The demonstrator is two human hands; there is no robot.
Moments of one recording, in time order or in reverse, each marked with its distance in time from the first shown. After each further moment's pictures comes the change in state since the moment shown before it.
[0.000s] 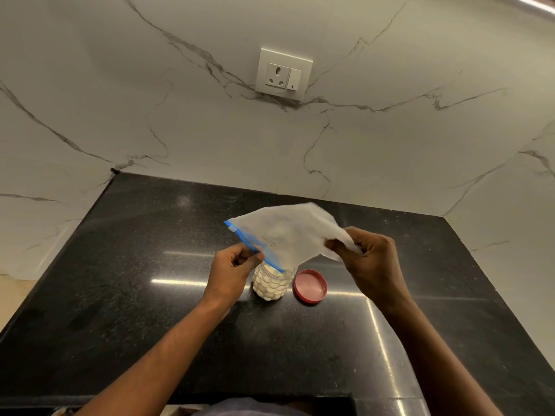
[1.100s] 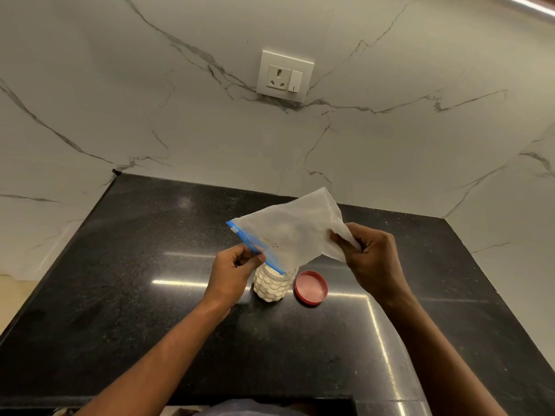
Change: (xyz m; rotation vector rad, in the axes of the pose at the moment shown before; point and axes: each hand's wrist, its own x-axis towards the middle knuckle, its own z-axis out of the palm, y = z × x) left_hand 0.000 0.002 -0.002 -0.003 -0.019 -0.007; right_hand 0.008 -0.003 -0.002 0.030 -0.012 -0.014
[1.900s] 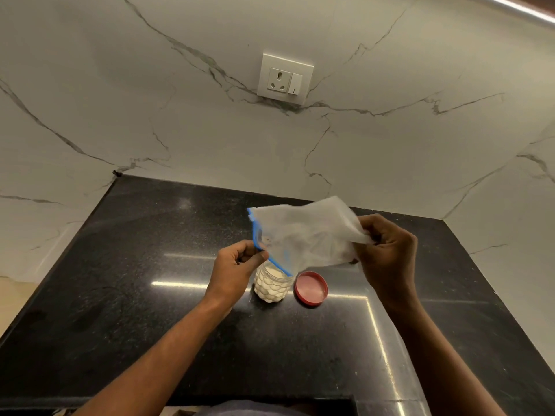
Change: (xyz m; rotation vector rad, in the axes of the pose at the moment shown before) left_hand -0.003 0.017 0.002 -0.022 -0.043 0.057; right_hand 0.000 0.005 -0.005 0.099 0.201 -0.021
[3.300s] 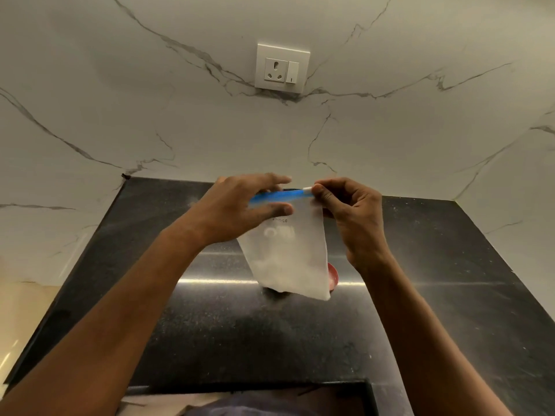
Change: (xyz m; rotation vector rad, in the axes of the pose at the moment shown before) left_hand 0.020 0.158 -0.029 0.951 -0.387 0.464; right_hand 0.025 -0.042 0.044 0.457 -0.031 0.270
